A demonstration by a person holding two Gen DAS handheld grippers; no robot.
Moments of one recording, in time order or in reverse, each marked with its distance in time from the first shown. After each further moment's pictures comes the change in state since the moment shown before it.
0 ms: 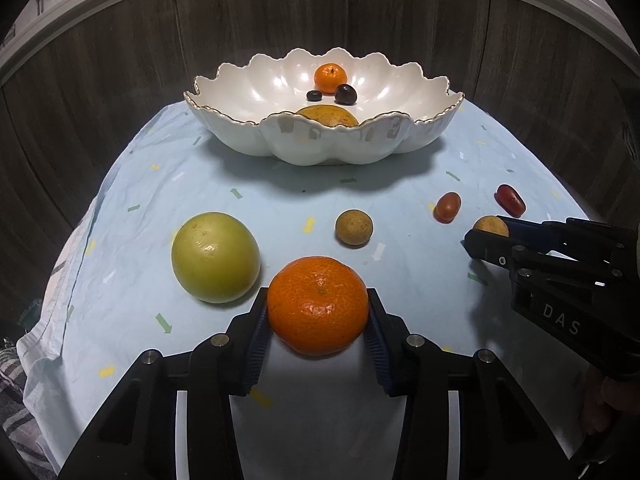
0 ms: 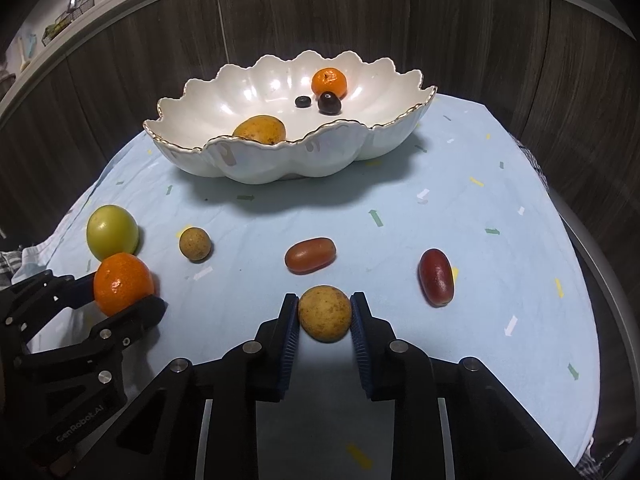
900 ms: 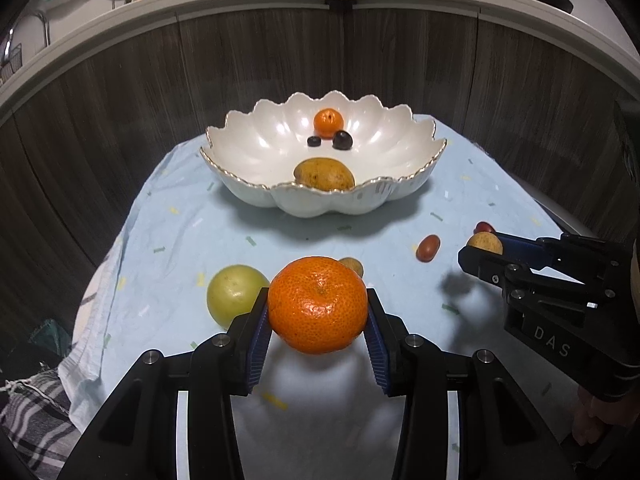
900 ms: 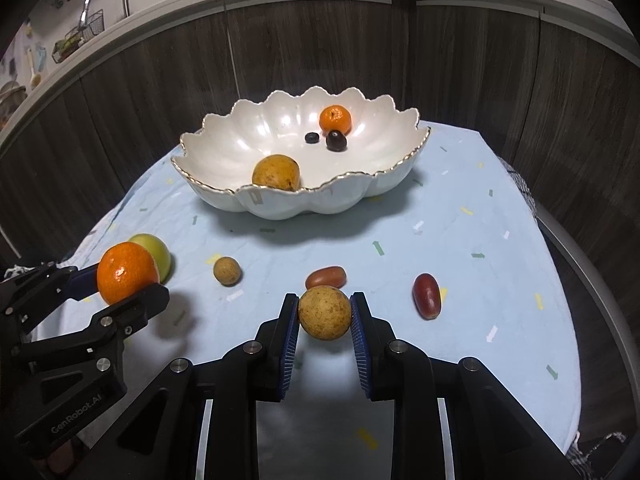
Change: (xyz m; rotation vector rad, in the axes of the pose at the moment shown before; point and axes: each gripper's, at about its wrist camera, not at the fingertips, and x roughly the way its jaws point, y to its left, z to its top) left arm -0.042 -0.003 0.018 0.025 -0.095 0.013; right arm -0.036 0.009 0.010 0.009 -0.082 0.015
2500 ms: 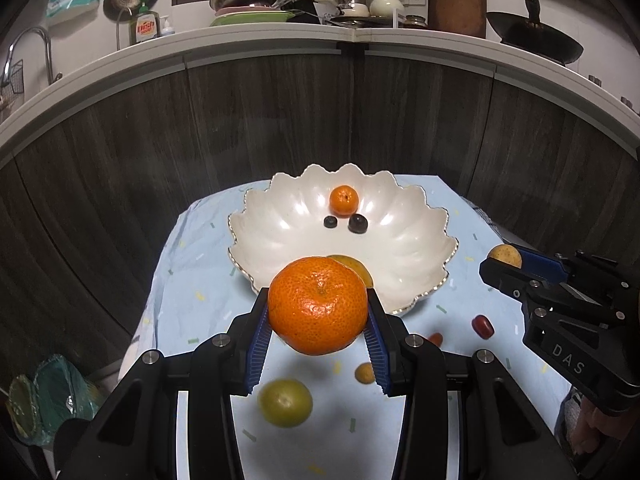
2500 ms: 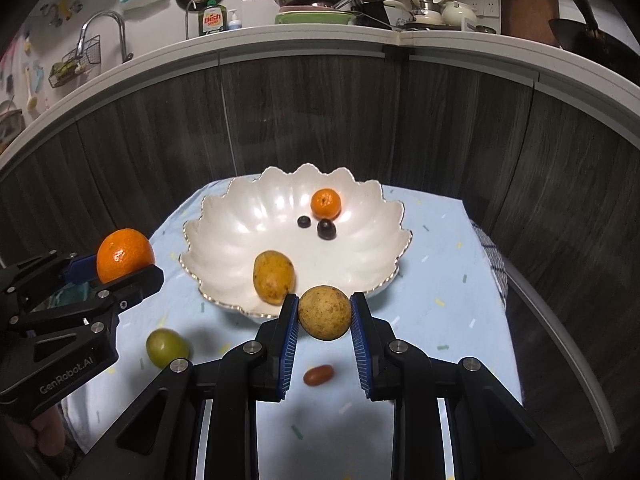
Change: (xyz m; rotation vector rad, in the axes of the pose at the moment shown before) left arm -0.020 0.028 0.091 -0.022 -0.074 -0.012; right arm -0.035 0.005 0.077 -0.006 -0.102 -0.058
